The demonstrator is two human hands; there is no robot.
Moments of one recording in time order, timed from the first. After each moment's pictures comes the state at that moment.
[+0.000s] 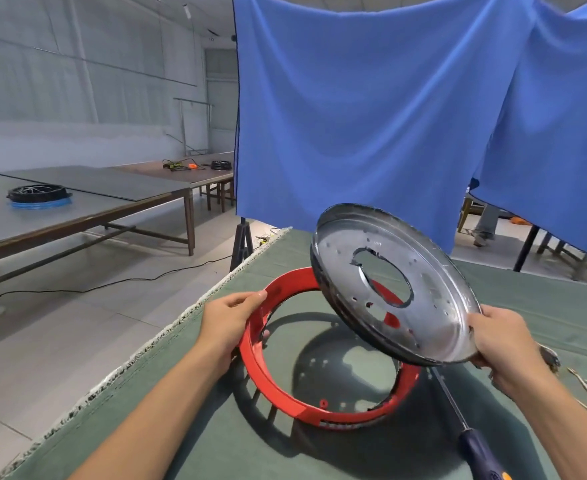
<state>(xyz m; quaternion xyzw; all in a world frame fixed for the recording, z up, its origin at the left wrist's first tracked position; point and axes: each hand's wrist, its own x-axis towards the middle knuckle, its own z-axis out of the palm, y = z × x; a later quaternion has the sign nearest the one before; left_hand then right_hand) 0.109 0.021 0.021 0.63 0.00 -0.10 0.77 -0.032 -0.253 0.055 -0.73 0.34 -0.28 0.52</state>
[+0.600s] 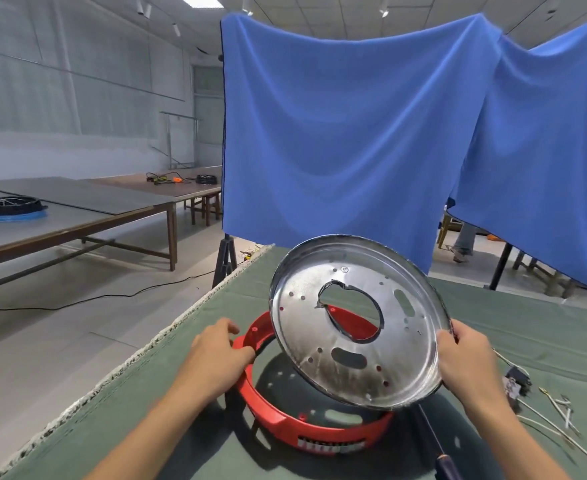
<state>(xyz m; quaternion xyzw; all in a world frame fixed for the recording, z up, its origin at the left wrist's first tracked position) 0.112 0.021 0.010 0.91 -0.10 -0.03 0.41 -0.022 -0.260 0.036 -0.81 0.29 -0.35 0.36</state>
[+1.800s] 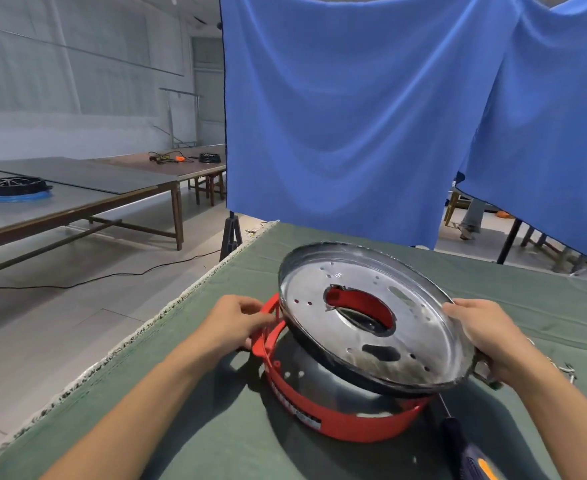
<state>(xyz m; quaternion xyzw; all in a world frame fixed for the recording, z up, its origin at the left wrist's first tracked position) 0.111 0.010 0.015 0.78 -0.15 -0.14 0.60 -0.033 -0.279 0.051 -0.79 0.30 -0.18 0.50</state>
